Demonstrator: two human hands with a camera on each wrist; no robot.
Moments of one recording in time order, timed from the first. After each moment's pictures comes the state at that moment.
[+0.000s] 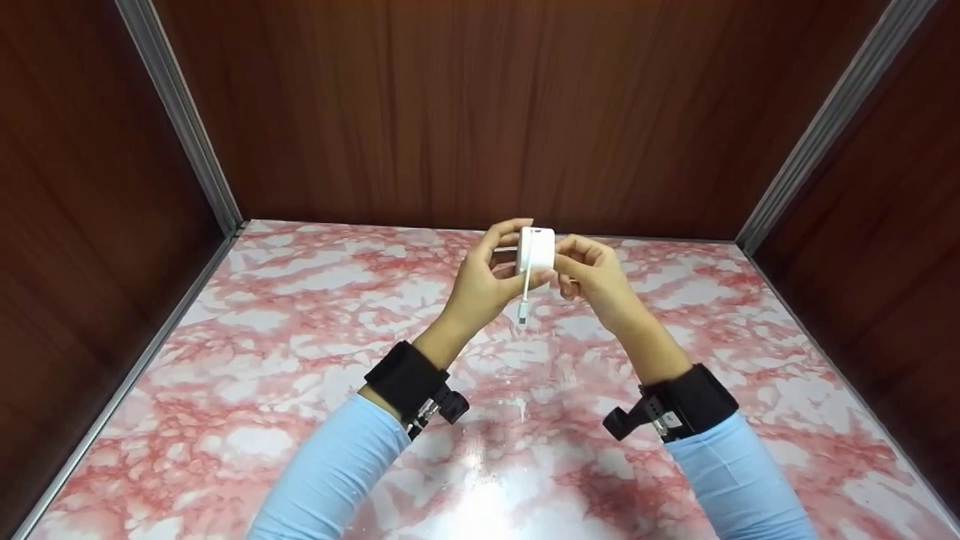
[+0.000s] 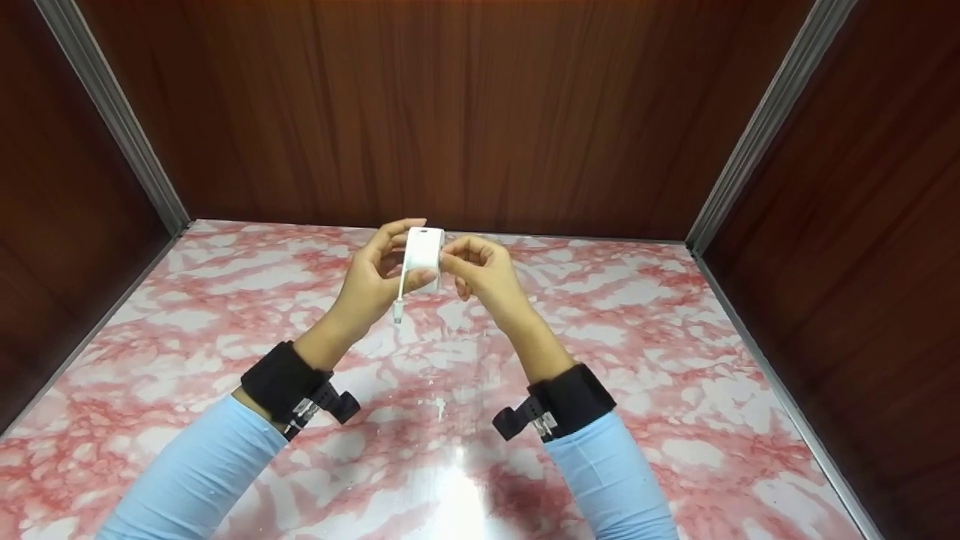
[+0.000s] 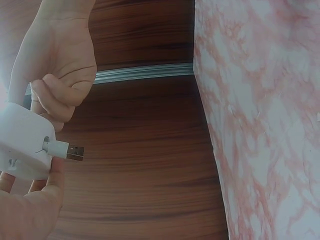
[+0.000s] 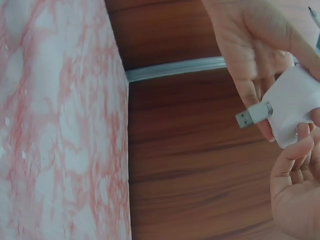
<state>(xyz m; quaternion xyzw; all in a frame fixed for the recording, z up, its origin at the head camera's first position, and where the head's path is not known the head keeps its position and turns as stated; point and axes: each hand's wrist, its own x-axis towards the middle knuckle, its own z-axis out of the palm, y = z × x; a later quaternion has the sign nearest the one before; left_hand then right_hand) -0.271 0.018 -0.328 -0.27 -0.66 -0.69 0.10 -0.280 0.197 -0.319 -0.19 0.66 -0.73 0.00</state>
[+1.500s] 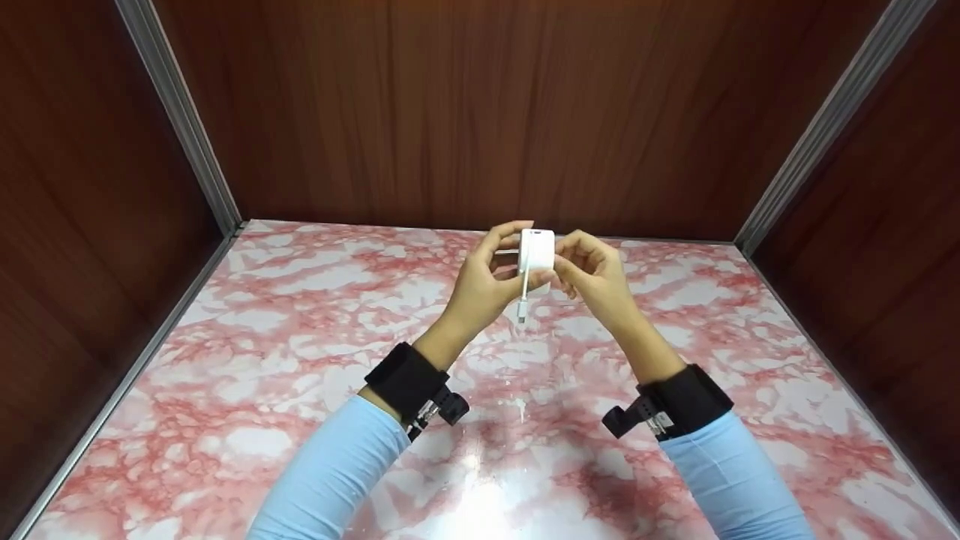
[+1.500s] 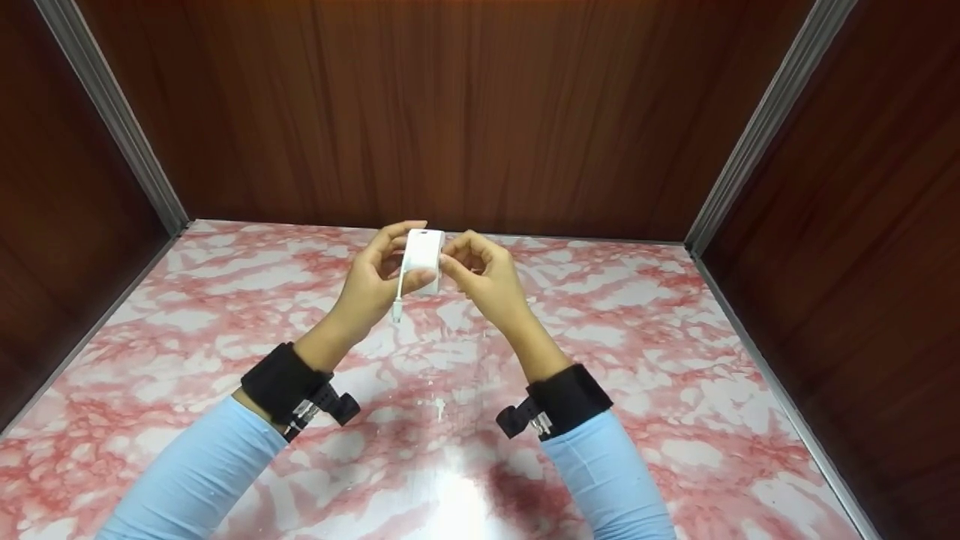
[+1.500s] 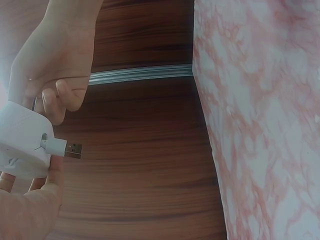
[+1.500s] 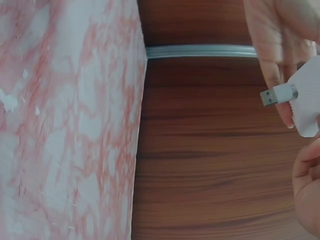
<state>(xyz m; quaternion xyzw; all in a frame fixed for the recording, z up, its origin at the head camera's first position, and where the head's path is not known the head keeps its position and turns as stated) -0.270 0.017 -0.329 -0.27 -0.66 -0.69 0.09 -0.285 0.198 -0.330 -0.31 0.68 -0.65 -0.15</state>
